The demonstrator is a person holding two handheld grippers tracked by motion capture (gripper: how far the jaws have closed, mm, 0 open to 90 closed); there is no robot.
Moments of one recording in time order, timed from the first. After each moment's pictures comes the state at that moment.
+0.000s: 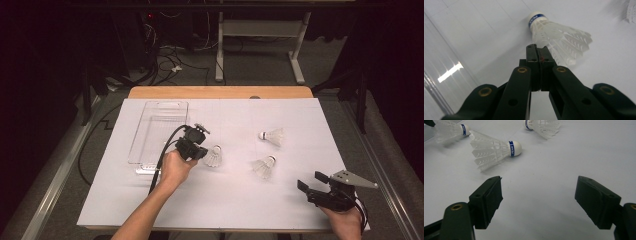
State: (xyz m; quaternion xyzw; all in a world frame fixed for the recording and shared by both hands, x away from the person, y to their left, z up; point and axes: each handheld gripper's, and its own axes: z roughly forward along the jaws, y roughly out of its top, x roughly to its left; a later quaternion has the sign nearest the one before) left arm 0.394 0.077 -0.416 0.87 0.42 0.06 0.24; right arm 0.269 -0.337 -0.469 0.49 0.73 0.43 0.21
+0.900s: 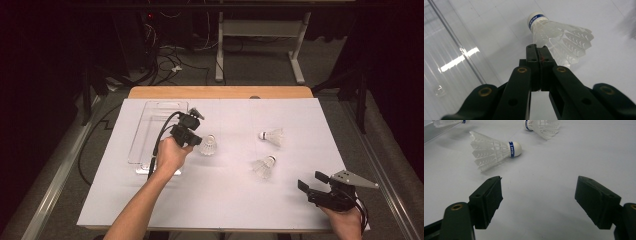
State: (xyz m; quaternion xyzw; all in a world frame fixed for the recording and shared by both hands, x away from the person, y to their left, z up) left arm 0.423 0.091 -0.392 0.86 0.45 0.05 0.22; right arm 0.269 -0.338 -0.469 0.49 0.73 0.44 0.21
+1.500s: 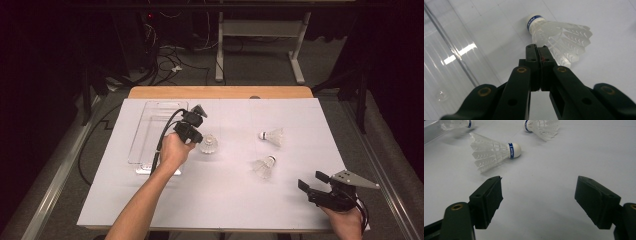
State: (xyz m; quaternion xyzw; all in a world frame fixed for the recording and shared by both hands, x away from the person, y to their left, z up) left arm 0.439 0.081 -0.399 0.87 0.46 0.04 0.19; right arm 0.268 -0.338 -0.468 0.49 0.72 0.44 0.21
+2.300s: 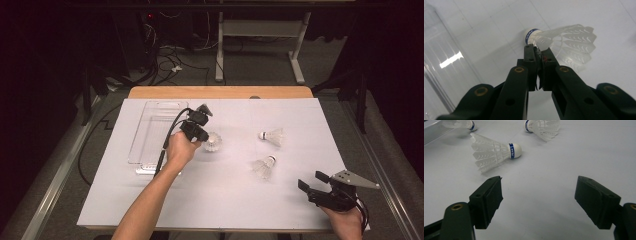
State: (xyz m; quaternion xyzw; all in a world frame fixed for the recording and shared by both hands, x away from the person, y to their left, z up) left arm 0.451 0.066 -0.407 0.87 0.46 0.04 0.20; right arm 0.268 -0.339 -0.468 0.49 0.72 0.44 0.21
